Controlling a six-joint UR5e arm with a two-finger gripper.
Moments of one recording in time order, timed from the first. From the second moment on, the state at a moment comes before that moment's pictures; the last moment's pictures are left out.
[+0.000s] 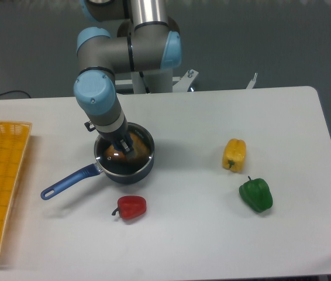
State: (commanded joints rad) arm 2.18 -1.80 -1.81 -1.23 1.64 1.13
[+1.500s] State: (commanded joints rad) arm 2.20 -1.77 -1.74 -1.25 1.63 1.13
